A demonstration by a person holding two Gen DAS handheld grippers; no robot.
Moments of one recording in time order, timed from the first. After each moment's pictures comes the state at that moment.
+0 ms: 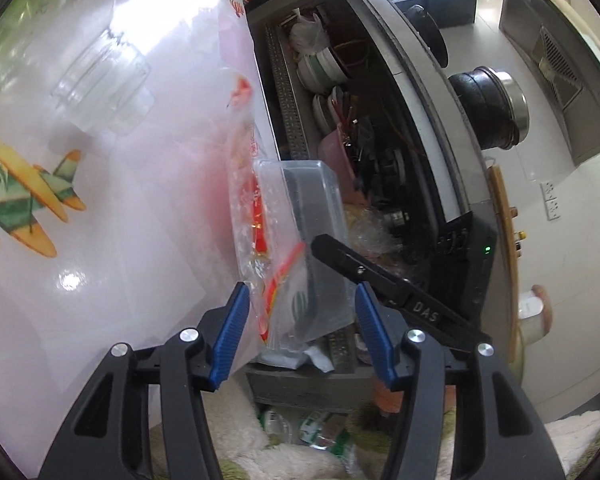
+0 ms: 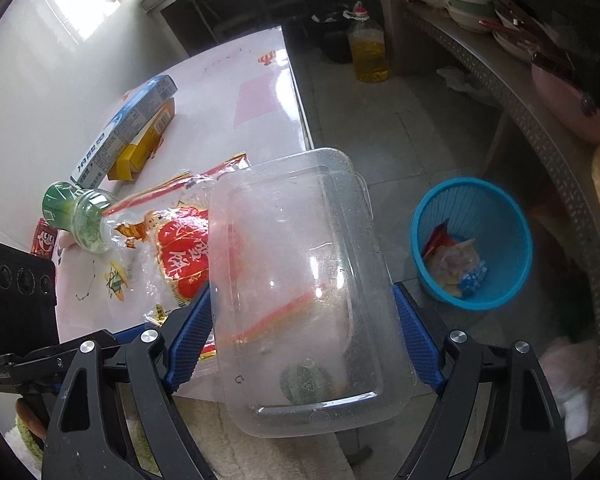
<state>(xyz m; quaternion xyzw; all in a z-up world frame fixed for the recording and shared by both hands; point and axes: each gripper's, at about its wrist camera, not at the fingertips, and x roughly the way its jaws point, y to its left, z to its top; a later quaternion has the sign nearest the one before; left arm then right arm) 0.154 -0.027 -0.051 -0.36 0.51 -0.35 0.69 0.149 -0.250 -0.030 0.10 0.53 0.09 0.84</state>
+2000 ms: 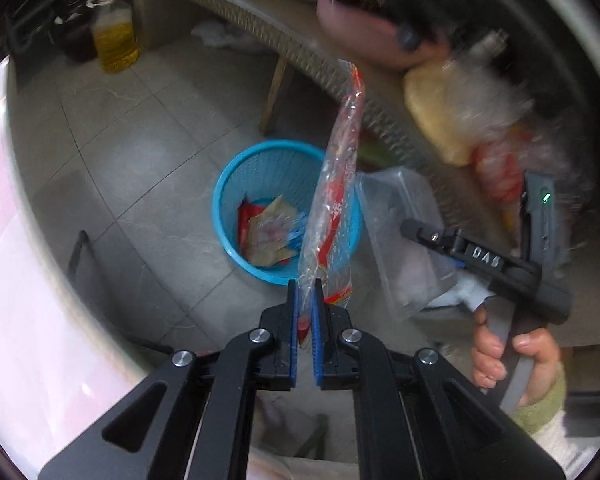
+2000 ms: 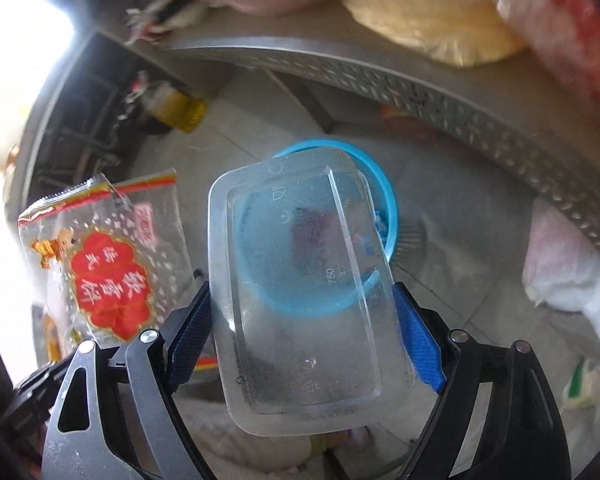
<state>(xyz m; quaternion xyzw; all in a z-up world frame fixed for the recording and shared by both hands) 0.289 -0.309 -0.072 0.13 0.62 -0.32 0.70 0.160 -0.505 -0.142 0.38 0.51 -0.16 0.76</state>
